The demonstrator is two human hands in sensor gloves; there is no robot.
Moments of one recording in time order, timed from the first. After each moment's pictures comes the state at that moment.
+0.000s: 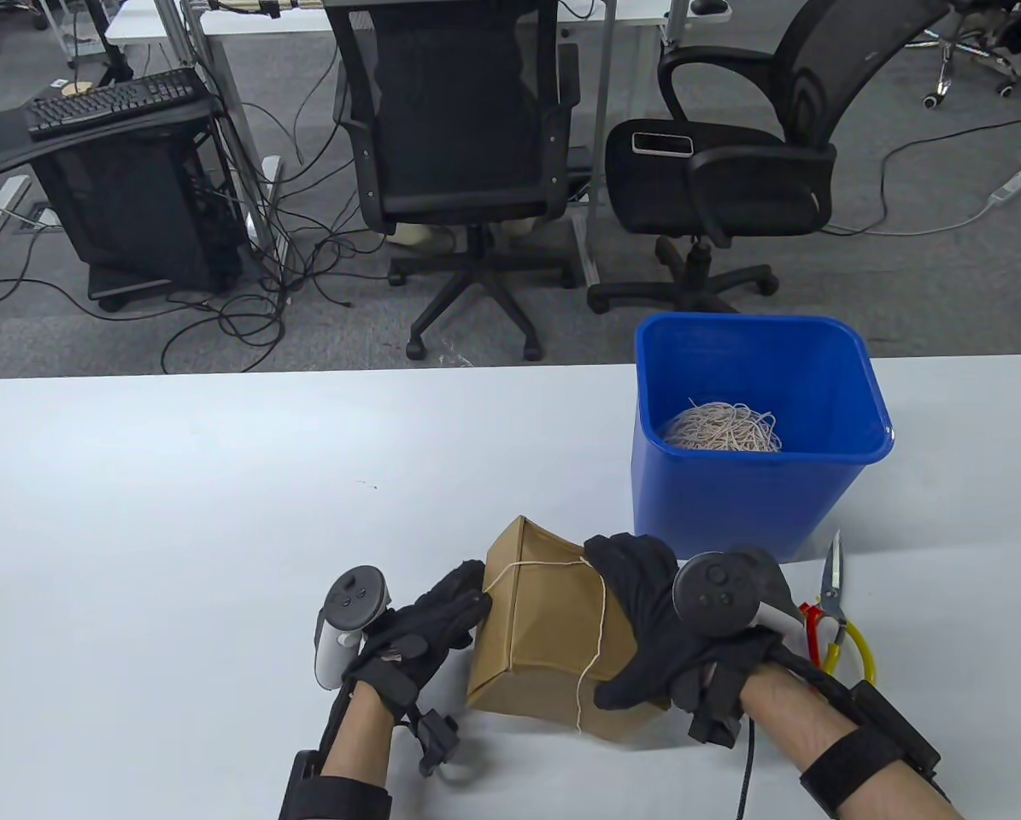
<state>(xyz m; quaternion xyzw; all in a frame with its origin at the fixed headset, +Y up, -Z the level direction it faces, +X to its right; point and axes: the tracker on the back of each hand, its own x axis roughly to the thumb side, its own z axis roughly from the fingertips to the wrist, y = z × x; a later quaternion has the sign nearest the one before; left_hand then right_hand) -0.154 -0.773 -0.346 -0.24 -0.21 0.67 0.67 0.142 -0.668 -0.322 0.37 0.06 0.87 0.30</state>
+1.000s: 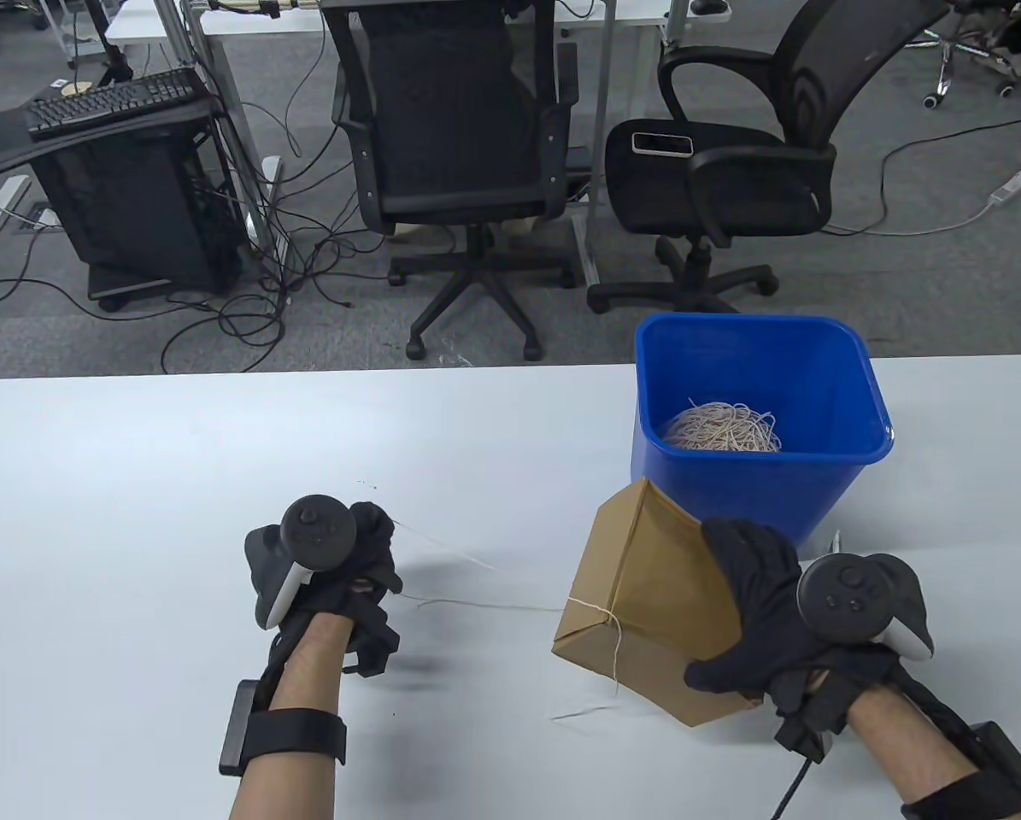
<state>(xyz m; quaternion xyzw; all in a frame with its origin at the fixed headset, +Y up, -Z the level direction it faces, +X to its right) -0.229 -0.675 -0.385 0.04 0.01 0.25 0.97 0.242 -0.641 -0.298 0.25 0.01 0.91 0.32</state>
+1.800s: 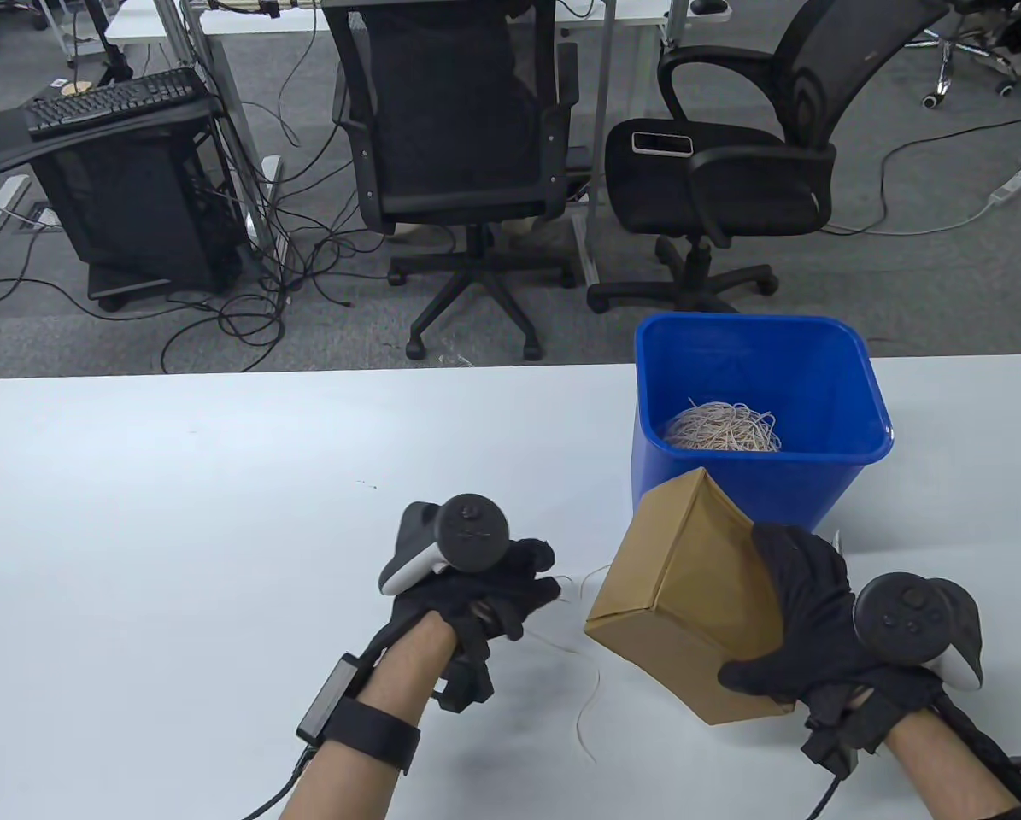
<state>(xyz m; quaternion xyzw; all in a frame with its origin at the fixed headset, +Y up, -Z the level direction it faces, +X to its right) -0.070 -0.675 -0.378 -0.20 -0.26 0.22 0.92 0.271 -0.642 -0.281 0.22 -0.03 0.91 0.36</state>
